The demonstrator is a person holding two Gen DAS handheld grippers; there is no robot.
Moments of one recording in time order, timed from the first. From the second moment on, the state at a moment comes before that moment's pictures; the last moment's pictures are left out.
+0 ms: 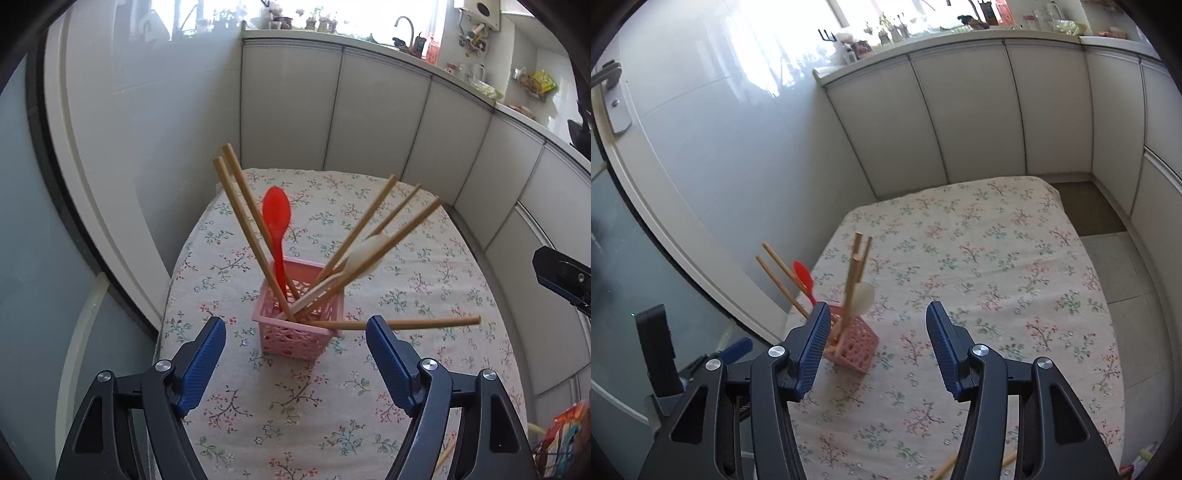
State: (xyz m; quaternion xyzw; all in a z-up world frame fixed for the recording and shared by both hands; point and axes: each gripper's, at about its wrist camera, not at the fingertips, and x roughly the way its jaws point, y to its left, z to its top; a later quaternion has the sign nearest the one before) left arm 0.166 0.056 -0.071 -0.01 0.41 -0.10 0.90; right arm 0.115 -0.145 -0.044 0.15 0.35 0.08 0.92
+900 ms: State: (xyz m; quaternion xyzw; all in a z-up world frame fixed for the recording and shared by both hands) left arm 0.130 -0.079 -0.170 0.13 0.54 -0.21 0.80; right arm 0.071 -0.246 -0.193 0.18 0.59 -0.05 0.78
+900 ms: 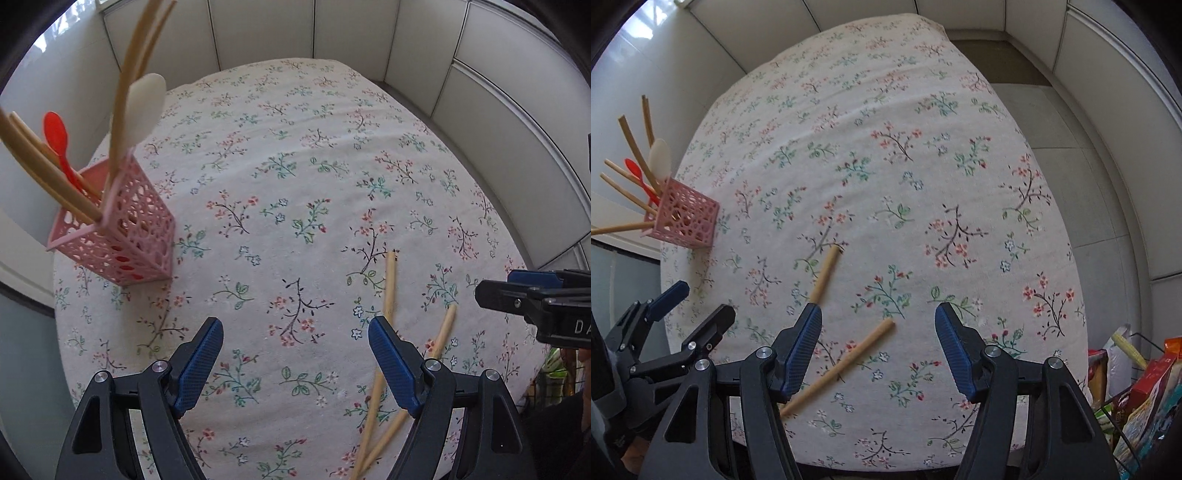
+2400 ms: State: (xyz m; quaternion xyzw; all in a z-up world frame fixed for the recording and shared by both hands) left arm 0.147 -0.062 -0.170 0.07 0.54 -0.22 0.81; right arm 0.082 -0.215 -0.250 0.21 0.66 -0.01 0.72
